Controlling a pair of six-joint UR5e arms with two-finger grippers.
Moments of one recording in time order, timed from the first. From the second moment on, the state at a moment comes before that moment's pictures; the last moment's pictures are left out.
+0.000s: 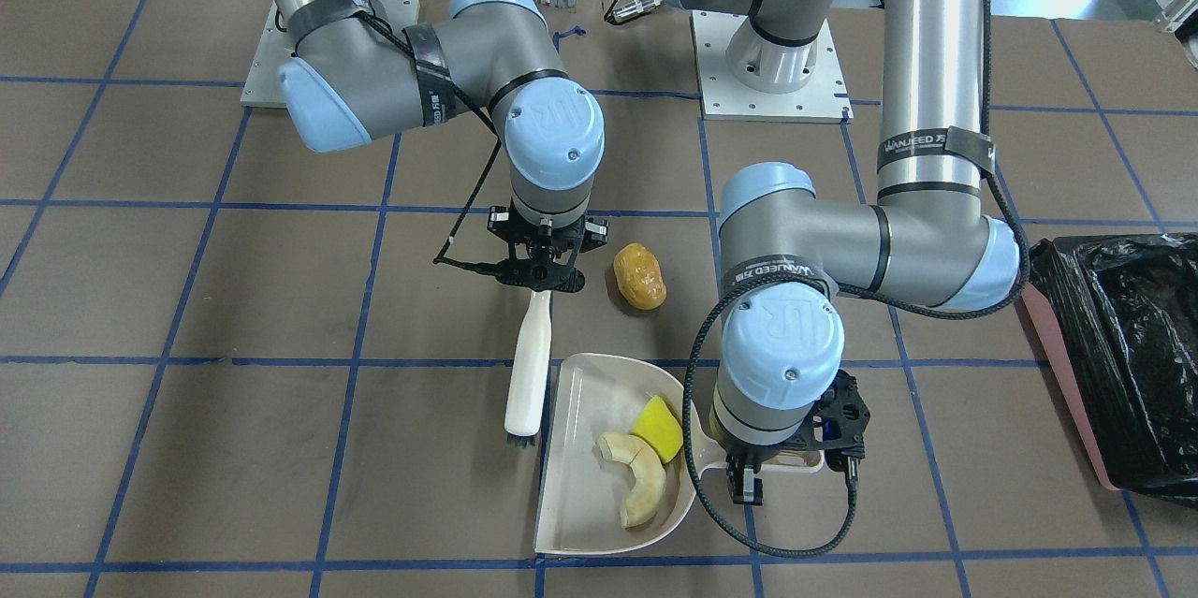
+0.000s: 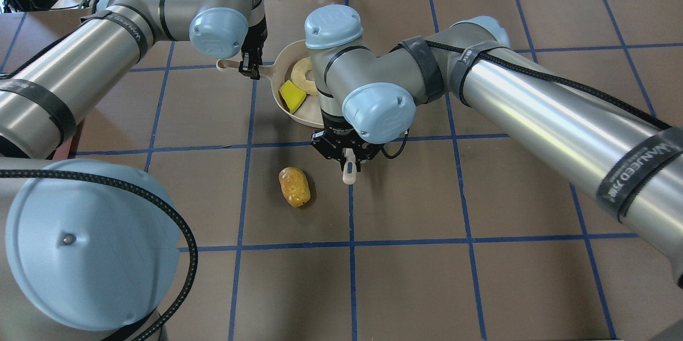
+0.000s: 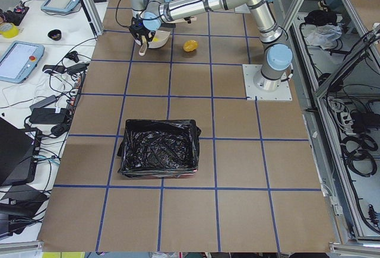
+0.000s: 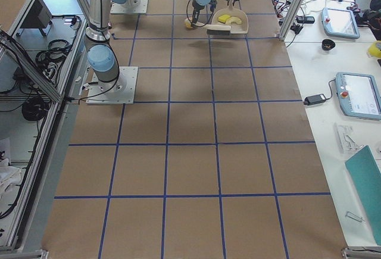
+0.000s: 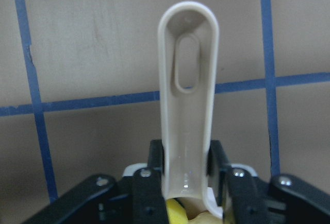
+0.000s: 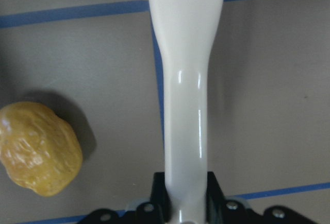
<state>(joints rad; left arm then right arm) -1.66 -2.18 -1.34 -1.19 1.70 -1.55 1.99 -1.19 1.60 -1.74 -1.53 0.50</state>
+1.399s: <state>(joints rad) -1.39 -1.89 -1.53 -1.38 1.67 -1.25 1.98 -1.50 1.94 -1.70 -1.40 0.46</state>
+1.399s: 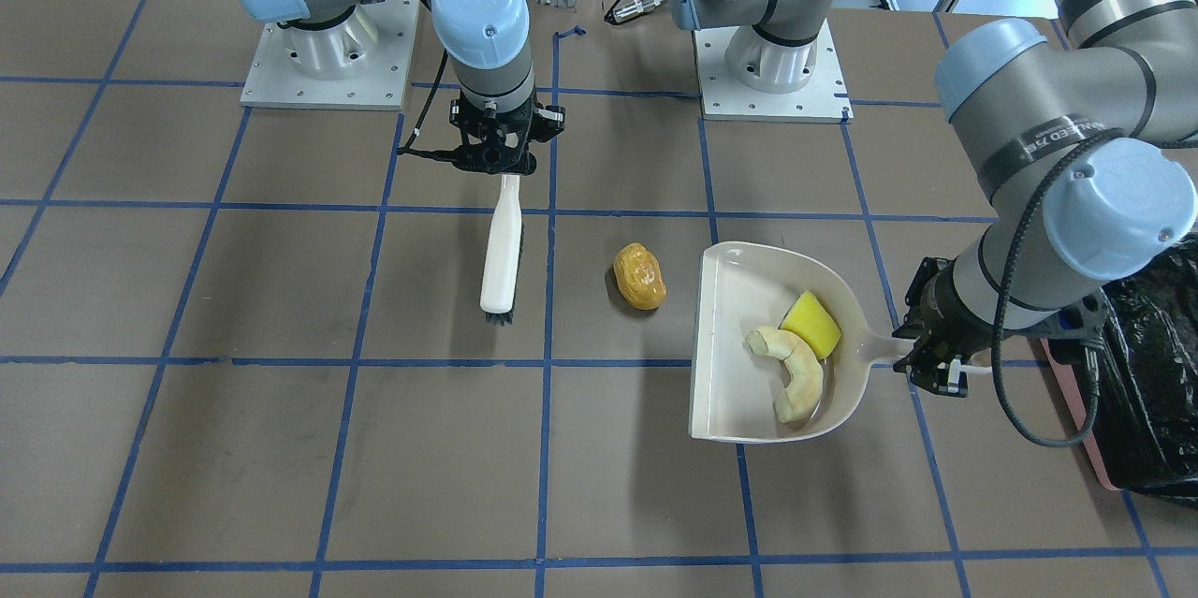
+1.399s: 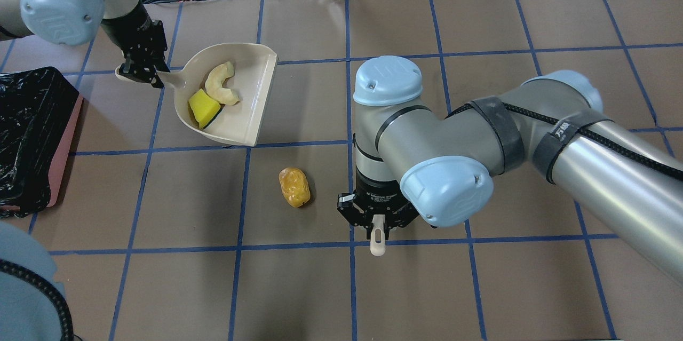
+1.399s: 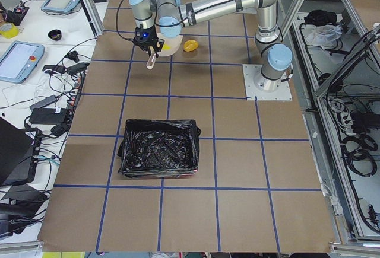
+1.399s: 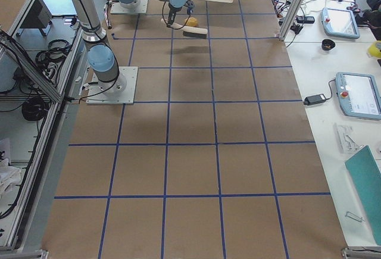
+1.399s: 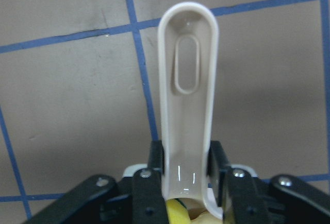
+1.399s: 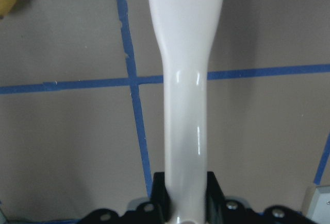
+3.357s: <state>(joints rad) -1.52 -1.72 -2.06 -0.99 1.92 -1.59 2.19 -1.38 1.99 -1.94 -1.35 0.78</state>
